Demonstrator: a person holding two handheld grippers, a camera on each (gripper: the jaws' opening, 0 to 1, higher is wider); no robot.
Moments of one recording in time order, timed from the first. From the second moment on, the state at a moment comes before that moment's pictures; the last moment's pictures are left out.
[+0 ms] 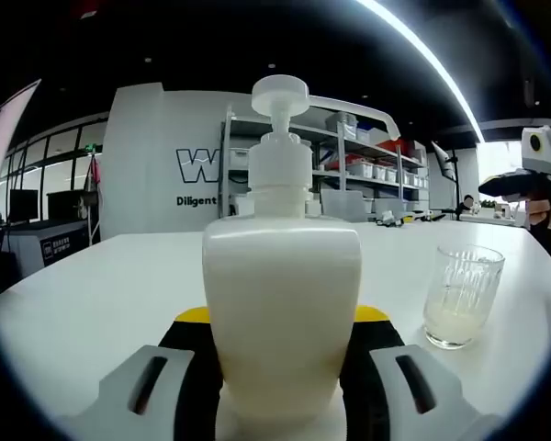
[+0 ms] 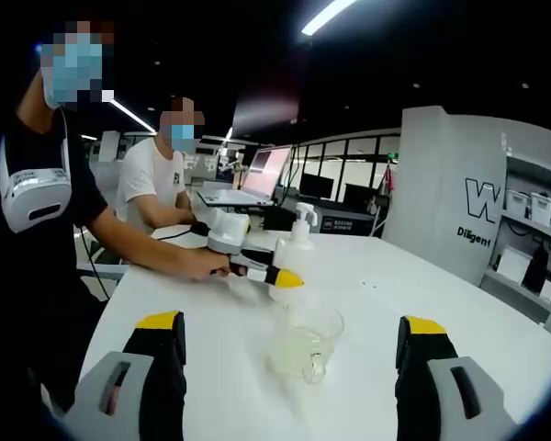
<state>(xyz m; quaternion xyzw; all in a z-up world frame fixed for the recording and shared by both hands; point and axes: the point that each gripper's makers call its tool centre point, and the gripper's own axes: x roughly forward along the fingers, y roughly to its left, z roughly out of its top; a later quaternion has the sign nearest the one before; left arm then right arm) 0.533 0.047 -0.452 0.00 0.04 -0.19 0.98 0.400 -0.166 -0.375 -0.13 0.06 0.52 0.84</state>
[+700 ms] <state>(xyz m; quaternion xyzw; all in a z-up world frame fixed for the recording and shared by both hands) 0.528 0.020 -0.451 0.01 0.04 -0.21 0.98 0.399 -0.161 -0.368 -0.14 0.05 0.52 0.84</state>
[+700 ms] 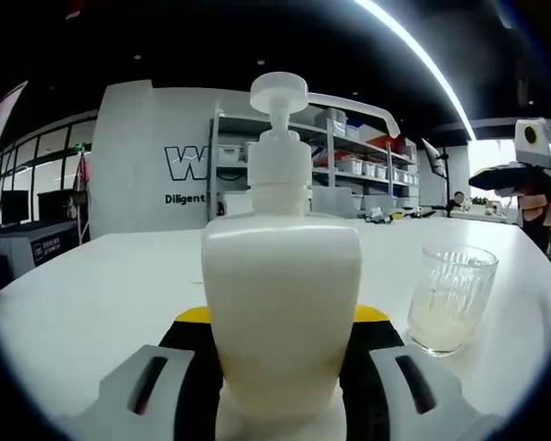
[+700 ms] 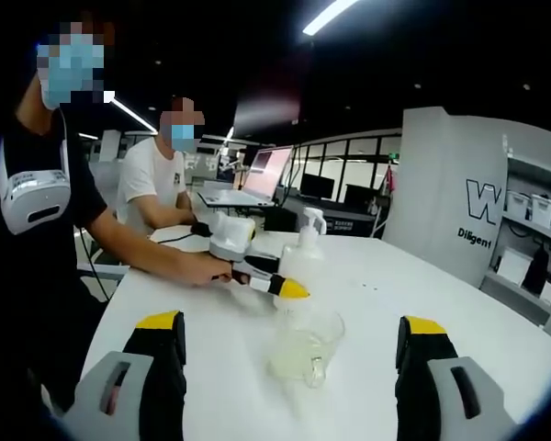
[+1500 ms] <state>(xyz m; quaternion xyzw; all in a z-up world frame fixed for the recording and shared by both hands) 0.517 -0.012 -0.453 0.02 0.04 -0.25 0.97 0.399 -0.158 -0.364 -0.15 0.06 0.52 0.84</state>
